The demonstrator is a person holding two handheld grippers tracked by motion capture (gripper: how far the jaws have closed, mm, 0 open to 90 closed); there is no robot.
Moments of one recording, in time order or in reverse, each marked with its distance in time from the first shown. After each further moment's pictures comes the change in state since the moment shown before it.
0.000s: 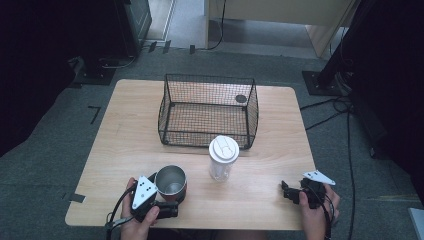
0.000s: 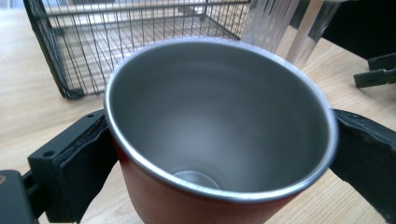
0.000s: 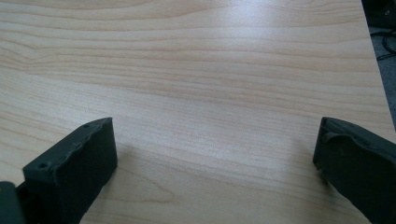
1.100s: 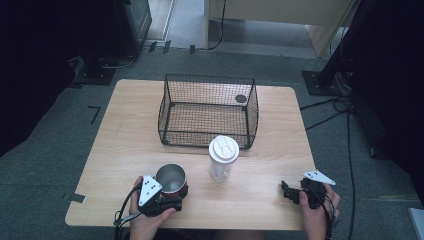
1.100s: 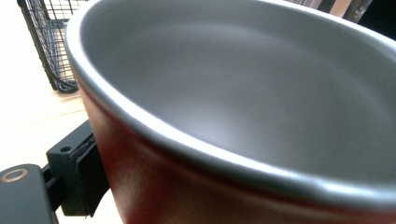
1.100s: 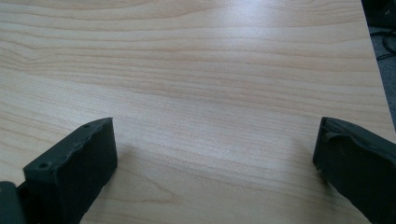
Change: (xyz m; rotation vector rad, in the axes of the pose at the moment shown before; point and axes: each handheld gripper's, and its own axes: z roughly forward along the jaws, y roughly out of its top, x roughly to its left) left arm 0.008 -0.017 0.026 -0.056 0.012 -0.021; right arm 0.000 0.000 0.000 0.001 0.000 0.001
